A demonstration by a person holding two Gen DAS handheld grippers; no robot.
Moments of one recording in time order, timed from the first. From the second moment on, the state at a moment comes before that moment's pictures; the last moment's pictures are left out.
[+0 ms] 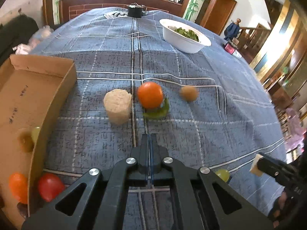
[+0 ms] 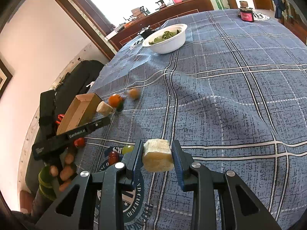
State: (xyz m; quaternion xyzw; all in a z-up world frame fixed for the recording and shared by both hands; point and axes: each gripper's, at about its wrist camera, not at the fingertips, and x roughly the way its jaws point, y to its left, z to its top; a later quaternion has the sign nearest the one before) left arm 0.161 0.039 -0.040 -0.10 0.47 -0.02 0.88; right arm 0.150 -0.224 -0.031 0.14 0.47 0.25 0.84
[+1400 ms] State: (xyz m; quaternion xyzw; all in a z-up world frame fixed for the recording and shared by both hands) left arm 0.082 0.022 0.028 0.01 0.40 0.07 0.91; right arm 0.114 -0.187 0.009 0.16 0.44 0.27 0.84
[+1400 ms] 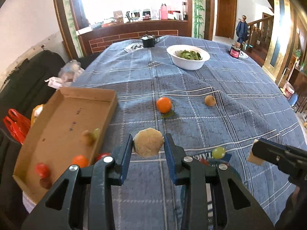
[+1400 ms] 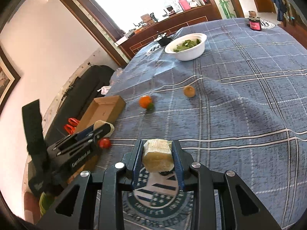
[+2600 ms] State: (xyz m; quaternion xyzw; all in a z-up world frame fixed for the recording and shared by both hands) left arm 0.030 0.200 0.046 -0.10 0.39 0.14 0.91; right arm 0.112 -0.048 0.026 0.10 0.44 0.34 0.82
